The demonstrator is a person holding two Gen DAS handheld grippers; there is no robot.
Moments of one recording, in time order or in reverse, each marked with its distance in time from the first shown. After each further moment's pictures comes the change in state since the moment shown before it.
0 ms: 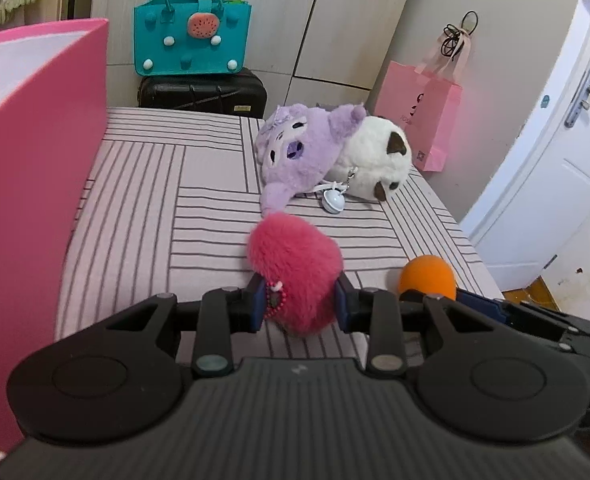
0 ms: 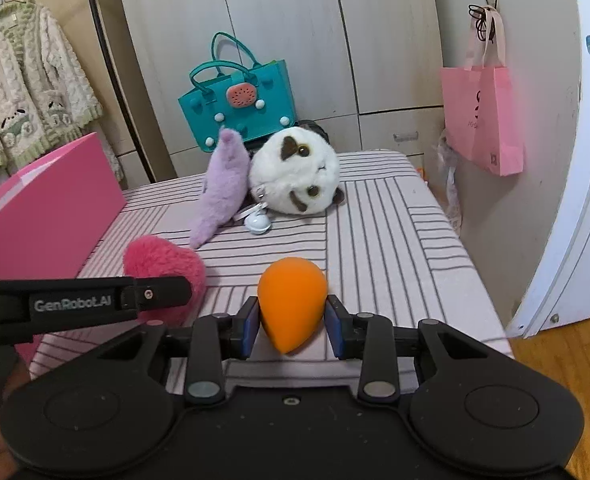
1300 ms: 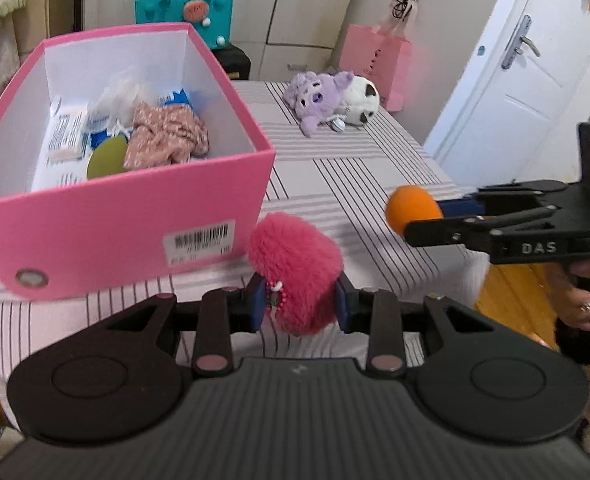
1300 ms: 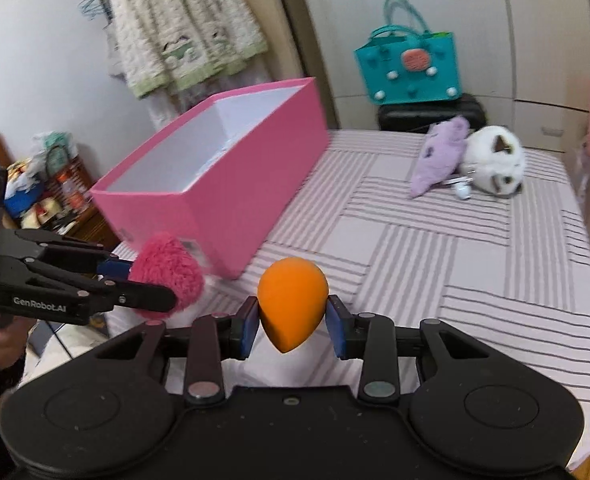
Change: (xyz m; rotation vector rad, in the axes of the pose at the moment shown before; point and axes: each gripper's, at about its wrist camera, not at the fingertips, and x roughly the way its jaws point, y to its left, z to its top) left arm -0.176 0.087 -0.042 0.139 0.129 -0.101; right arm -0.087 0.082 -0.004 -0.225 0.200 0.405
